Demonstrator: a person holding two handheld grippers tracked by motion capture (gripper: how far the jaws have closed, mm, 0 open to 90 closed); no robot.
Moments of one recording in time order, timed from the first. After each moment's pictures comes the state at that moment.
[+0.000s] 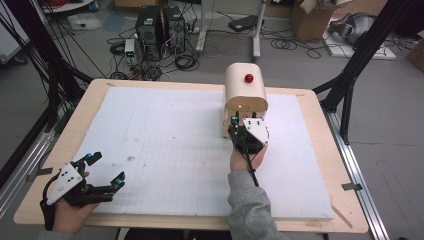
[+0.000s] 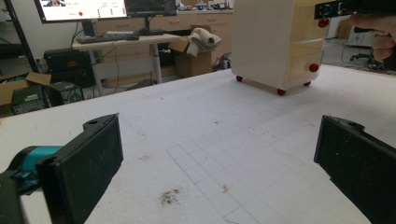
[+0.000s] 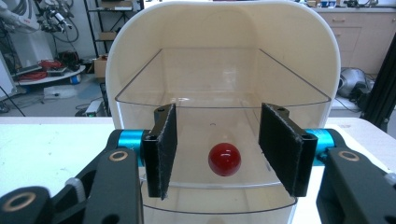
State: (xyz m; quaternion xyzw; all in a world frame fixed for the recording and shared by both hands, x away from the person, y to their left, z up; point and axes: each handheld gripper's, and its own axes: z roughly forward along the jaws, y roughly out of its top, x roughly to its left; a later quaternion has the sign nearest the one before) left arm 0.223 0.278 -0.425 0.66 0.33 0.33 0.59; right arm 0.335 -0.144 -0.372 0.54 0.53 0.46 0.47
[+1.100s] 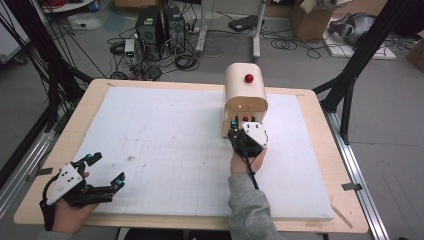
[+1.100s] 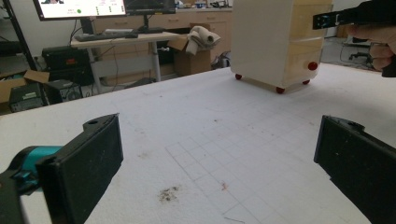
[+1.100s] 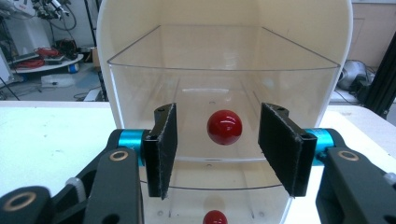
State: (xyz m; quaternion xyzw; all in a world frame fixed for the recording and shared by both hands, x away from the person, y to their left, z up) left arm 0.223 0.279 -0.425 0.66 0.33 0.32 0.59; right arm 0.335 -0.145 -0.386 0.55 0.54 0.45 0.46
